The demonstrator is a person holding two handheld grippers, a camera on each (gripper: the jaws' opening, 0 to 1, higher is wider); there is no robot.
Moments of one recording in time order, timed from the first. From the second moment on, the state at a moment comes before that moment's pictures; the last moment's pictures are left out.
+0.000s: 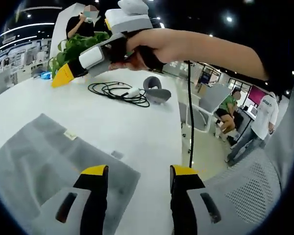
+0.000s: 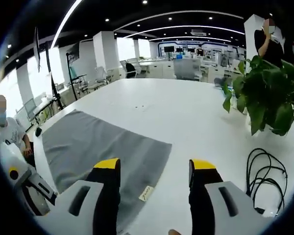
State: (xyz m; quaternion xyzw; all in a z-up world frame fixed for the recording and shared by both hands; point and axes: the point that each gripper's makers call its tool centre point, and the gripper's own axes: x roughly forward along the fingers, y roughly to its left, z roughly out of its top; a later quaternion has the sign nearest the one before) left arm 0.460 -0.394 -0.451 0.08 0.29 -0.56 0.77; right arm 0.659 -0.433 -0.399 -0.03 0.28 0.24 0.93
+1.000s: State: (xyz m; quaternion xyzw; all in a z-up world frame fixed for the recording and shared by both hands) left arm 0.462 -0.399 -0.497 0.17 0.28 -0.54 0.77; right arm 0.708 -0.402 -0.461 -0.04 0.31 0.24 0.92
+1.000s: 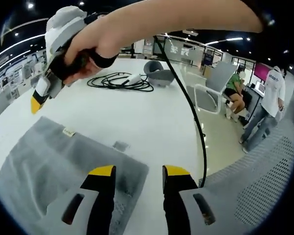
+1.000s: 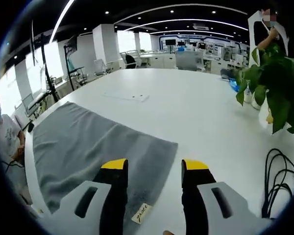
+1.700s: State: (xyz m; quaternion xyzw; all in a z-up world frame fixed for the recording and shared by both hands) left arm 0.470 -0.408 -0.516 0.17 0.29 -0.54 0.78; right arm 0.731 -0.394 -0.508 -0.05 0.35 0.22 0.91
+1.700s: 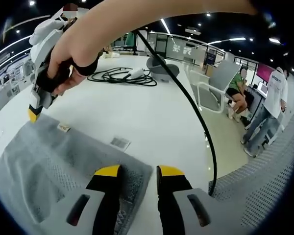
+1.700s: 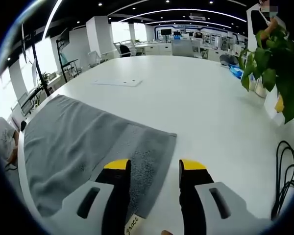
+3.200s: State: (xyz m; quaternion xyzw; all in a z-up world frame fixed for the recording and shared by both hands) left arm 0.480 -0.406 -0.518 0.19 0.28 -0.55 0.76; right arm 0.747 -0.404 -0.513 -0.04 0.36 0.19 0.91
